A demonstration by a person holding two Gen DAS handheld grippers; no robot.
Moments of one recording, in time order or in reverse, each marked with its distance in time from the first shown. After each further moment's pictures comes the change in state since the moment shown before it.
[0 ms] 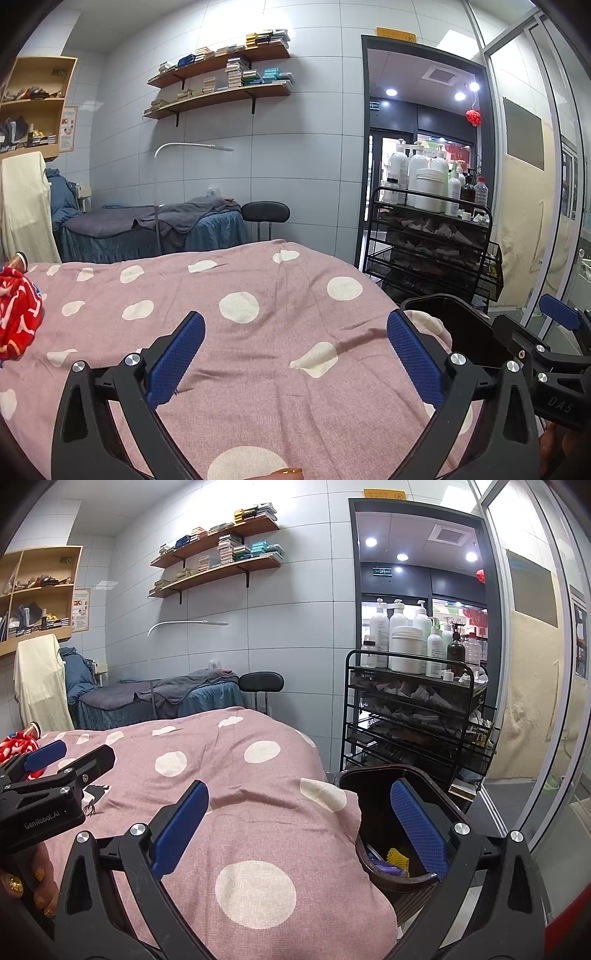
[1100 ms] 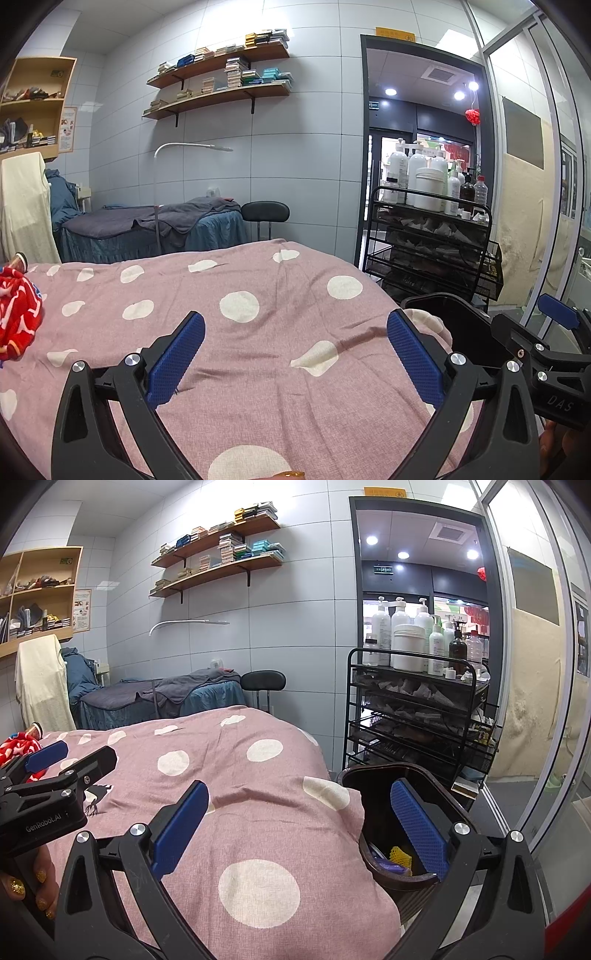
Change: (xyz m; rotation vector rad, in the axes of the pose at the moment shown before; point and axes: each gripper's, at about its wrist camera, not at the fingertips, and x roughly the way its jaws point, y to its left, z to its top) left arm -0.001 0.001 -0.001 0.002 -0.001 -0.001; right arm 0.001 0.002 -0.001 0.002 0.002 0.006
